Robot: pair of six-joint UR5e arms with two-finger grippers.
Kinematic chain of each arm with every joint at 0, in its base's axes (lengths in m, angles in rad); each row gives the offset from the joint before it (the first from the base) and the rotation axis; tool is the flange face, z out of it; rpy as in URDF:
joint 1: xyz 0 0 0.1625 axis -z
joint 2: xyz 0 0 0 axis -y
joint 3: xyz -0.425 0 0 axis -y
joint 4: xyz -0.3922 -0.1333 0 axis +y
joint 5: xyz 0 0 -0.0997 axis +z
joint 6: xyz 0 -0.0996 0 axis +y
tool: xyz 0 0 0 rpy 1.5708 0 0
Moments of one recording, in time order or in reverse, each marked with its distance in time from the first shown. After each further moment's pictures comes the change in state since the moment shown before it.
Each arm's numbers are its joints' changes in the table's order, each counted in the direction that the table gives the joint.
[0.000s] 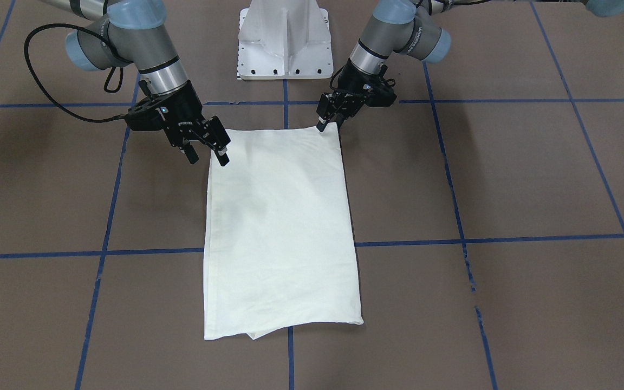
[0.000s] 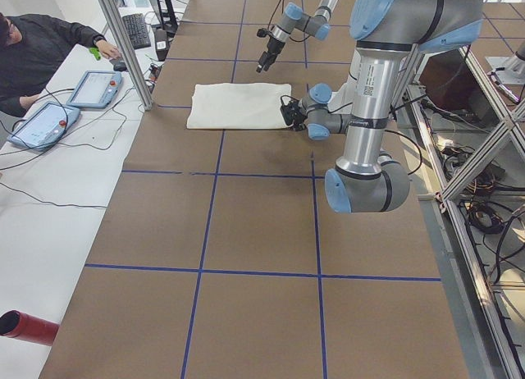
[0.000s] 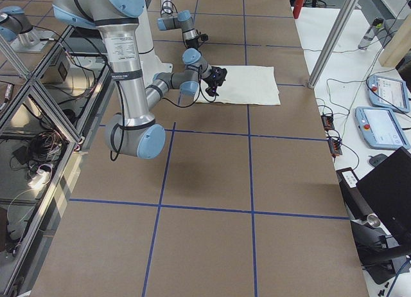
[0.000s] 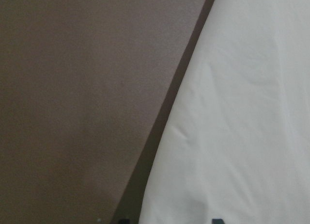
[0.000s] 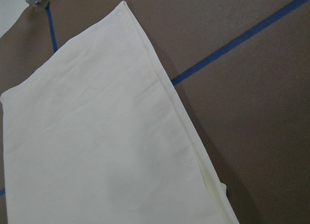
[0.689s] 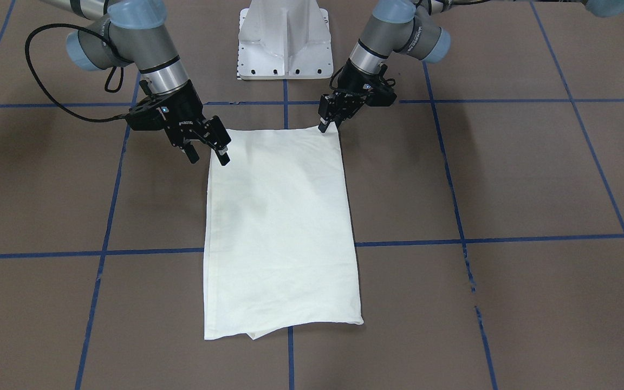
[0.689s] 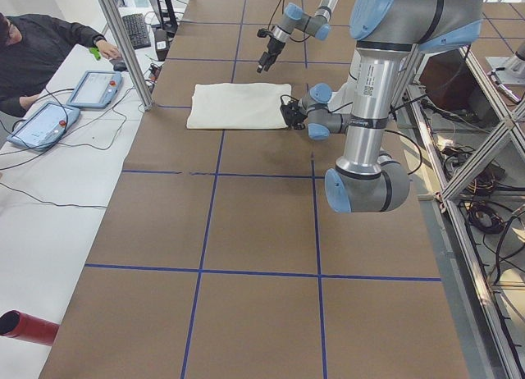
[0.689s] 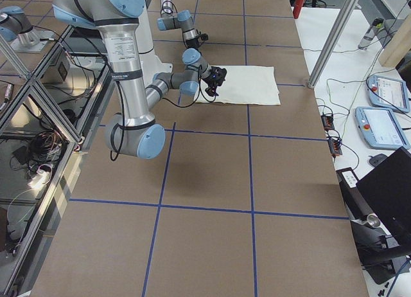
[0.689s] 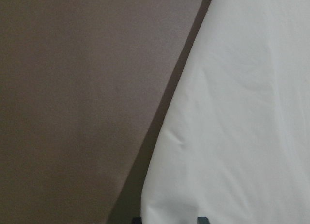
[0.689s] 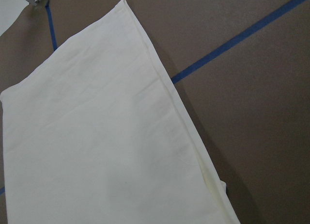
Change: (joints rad) left arm 0.000 -0.001 -0.001 0.000 -0.007 -0.001; right arm 0.003 0.000 0.000 0.000 0.002 0.000
